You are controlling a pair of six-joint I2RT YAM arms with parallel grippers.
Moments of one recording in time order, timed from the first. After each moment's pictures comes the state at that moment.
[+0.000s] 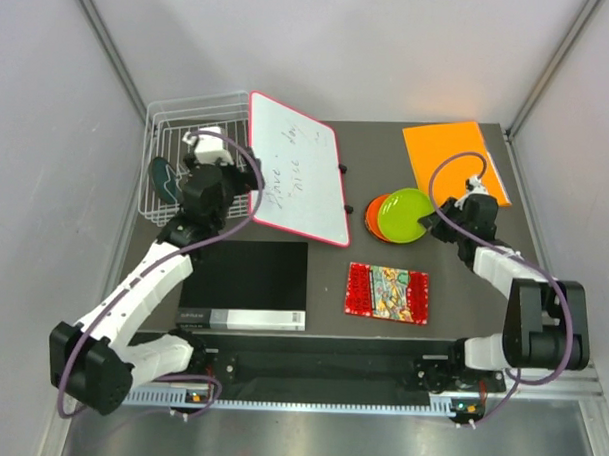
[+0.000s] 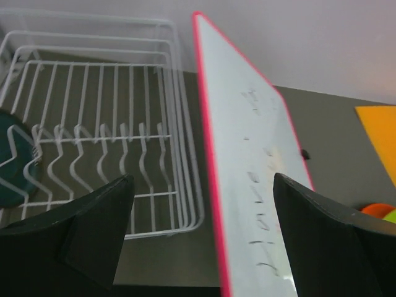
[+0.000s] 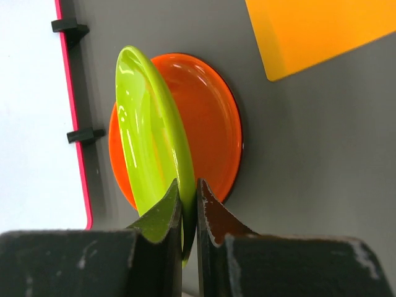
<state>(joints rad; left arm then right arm) -0.44 1.11 0.93 0.07 -0.37 -0.24 -0.03 1.36 0.61 0.18 -0.28 0.53</state>
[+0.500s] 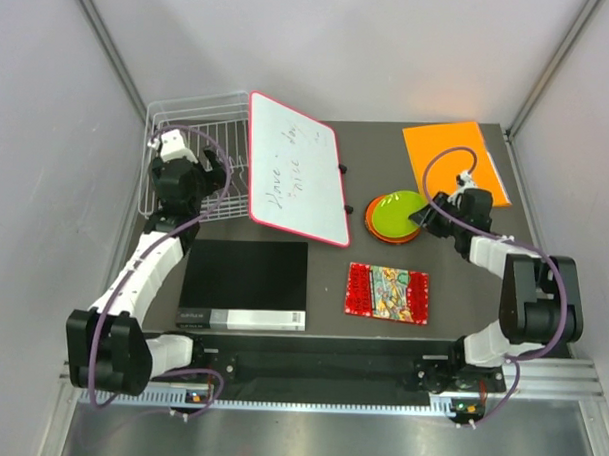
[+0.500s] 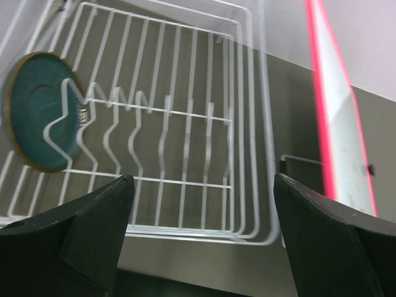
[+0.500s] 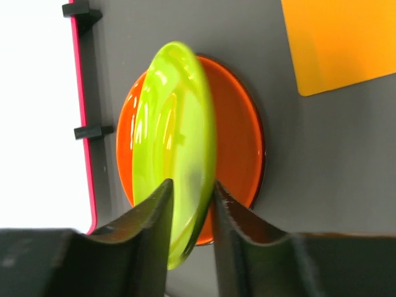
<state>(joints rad) -0.13 1.19 0.87 0.07 -0.23 -0.35 -0.03 1.52 0.67 0.26 -0.39 0.52</state>
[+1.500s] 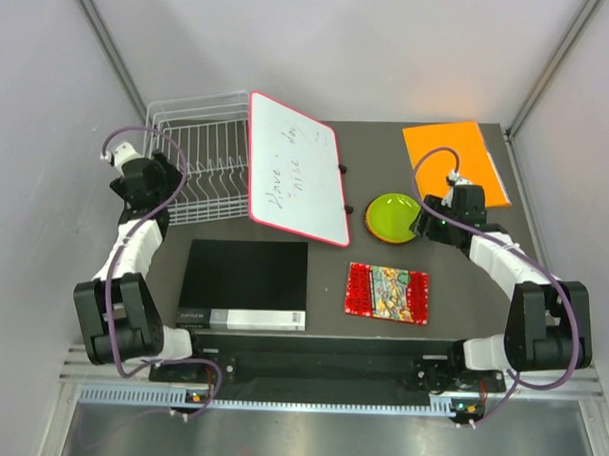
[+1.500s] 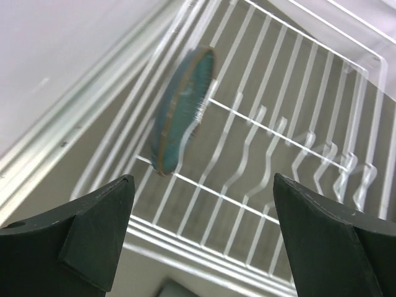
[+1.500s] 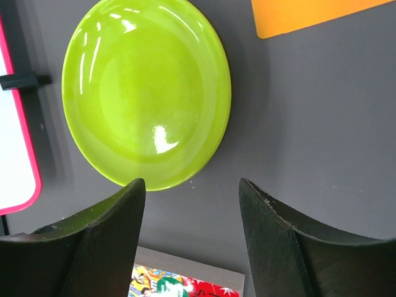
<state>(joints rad) 0.22 1.35 0.88 0.08 -0.18 -0.42 0.08 1.37 0.77 -0.19 -0.14 0.32</state>
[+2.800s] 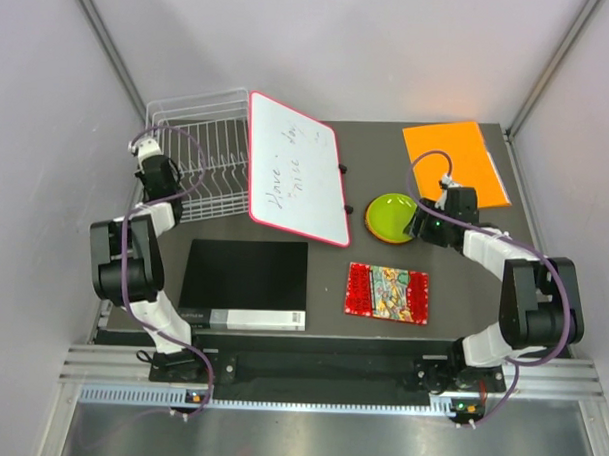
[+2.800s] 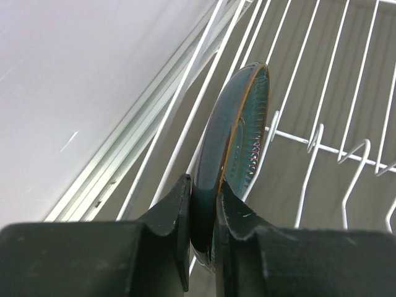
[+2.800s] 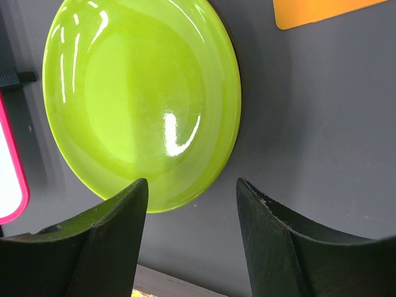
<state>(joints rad) 0.20 1.75 0.96 0.42 -0.36 -0.13 0.08 1.50 0.76 -0.09 -0.20 0.34</state>
